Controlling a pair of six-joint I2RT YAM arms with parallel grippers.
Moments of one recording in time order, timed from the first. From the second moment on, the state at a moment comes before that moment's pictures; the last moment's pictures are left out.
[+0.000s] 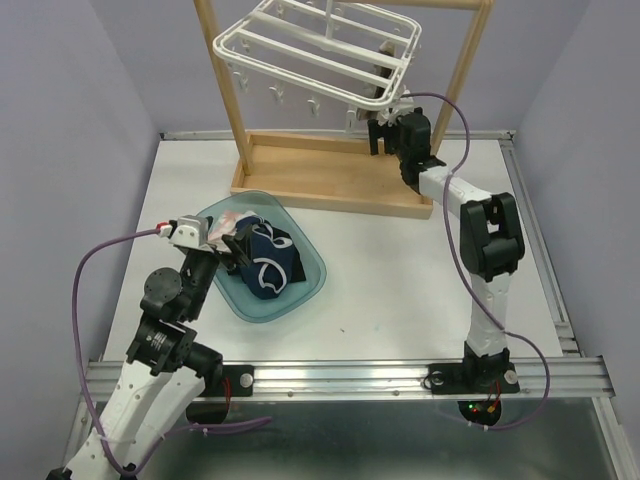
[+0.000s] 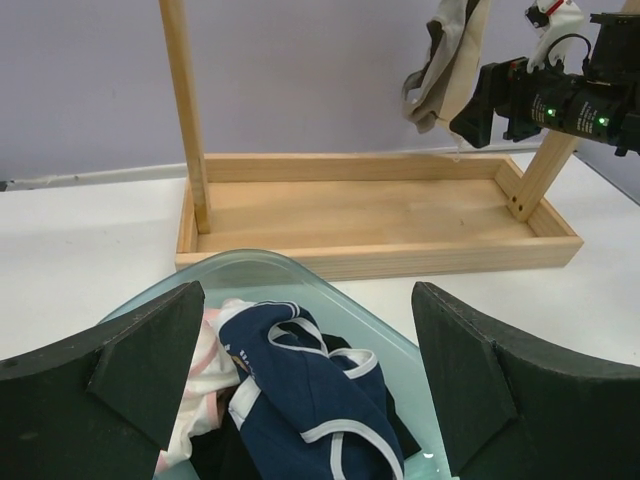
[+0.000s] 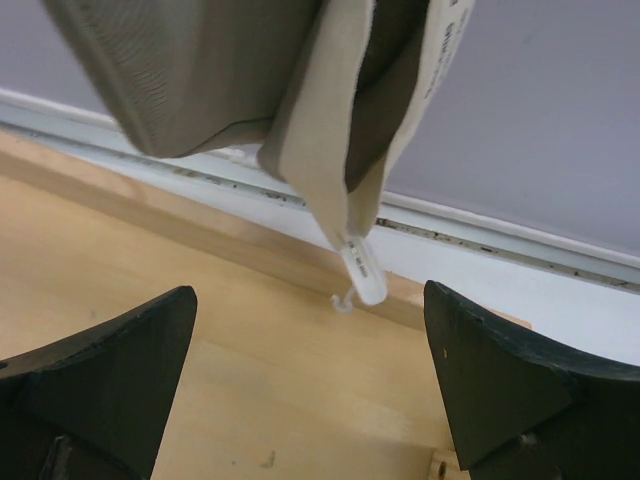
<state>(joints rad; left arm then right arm) -0.43 0.38 0.55 -0.07 -0.16 -0.09 0.29 2.09 1.61 0.30 0.12 -0.10</state>
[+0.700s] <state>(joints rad) -0.37 0.41 0.55 -0.06 -0.10 -0.09 0.27 2.30 1.90 0.38 0.13 -0.11</state>
